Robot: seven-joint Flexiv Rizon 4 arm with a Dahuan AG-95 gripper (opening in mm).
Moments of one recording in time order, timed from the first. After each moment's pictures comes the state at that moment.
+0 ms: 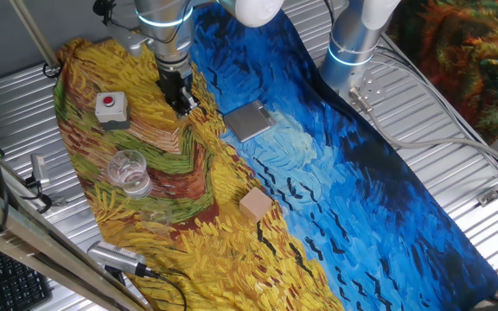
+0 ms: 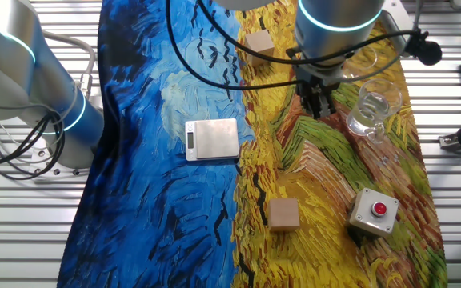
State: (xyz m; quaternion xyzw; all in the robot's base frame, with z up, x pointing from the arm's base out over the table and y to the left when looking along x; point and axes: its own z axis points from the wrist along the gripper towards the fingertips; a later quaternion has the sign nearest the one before) arm 0.511 -0.004 0.166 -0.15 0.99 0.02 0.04
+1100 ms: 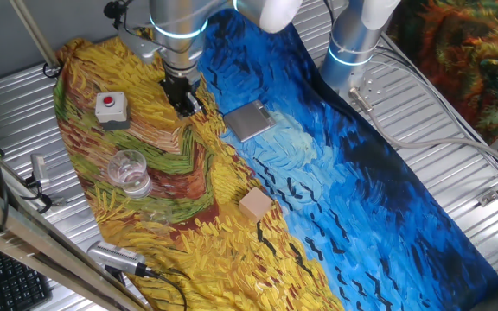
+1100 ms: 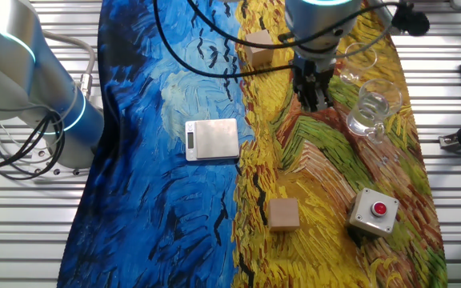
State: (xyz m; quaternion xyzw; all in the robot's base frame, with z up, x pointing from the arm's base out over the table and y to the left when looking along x) arm 0.511 -0.003 0.165 -0.15 0.99 -0.05 0.05
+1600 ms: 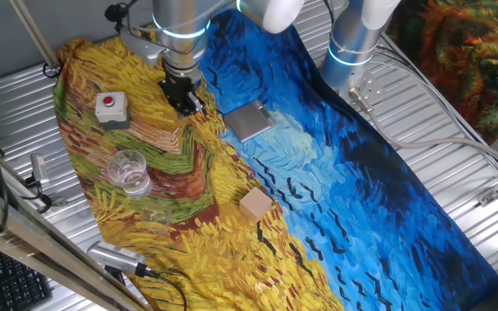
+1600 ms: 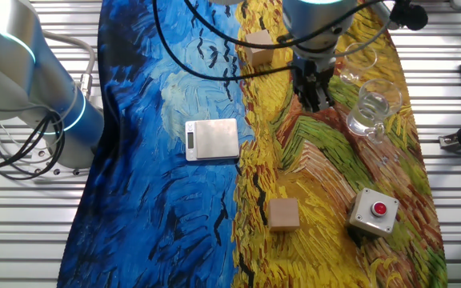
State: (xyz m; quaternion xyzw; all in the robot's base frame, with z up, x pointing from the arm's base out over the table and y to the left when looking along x) arm 0.508 -0.004 0.167 -0.20 0.98 -0.02 0.05
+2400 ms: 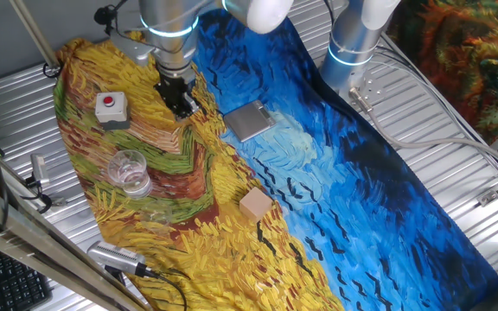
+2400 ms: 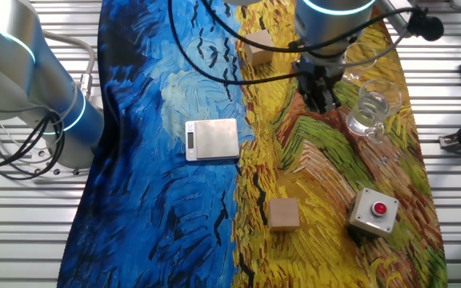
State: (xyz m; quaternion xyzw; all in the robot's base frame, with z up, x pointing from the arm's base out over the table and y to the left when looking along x) arm 0.526 0.003 0.160 -0.19 0.98 -0.02 0.04
